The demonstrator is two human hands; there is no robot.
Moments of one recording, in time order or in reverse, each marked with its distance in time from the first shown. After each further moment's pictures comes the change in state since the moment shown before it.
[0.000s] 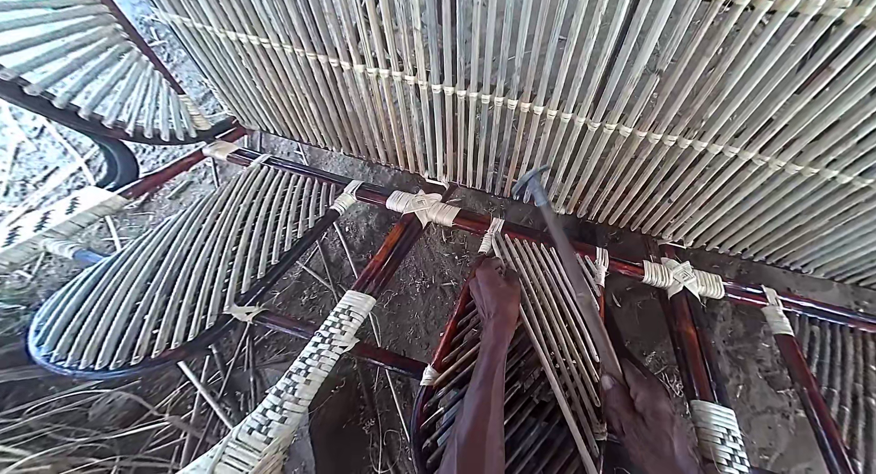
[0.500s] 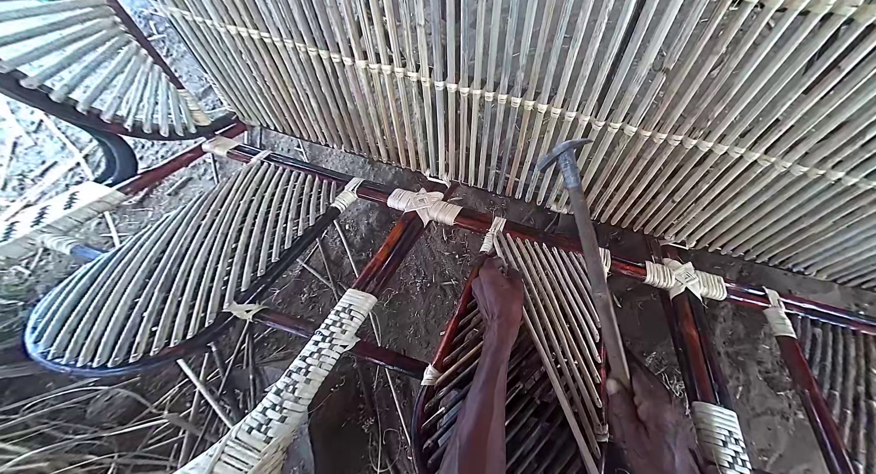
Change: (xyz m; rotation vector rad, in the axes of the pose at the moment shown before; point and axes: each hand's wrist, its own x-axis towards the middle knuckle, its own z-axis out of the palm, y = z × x) left_hand 0.000 0.005 -0.001 0.039 -0.024 -0.053; right_hand -0.009 -0.010 0.002 -0.074 0.042 -0.029
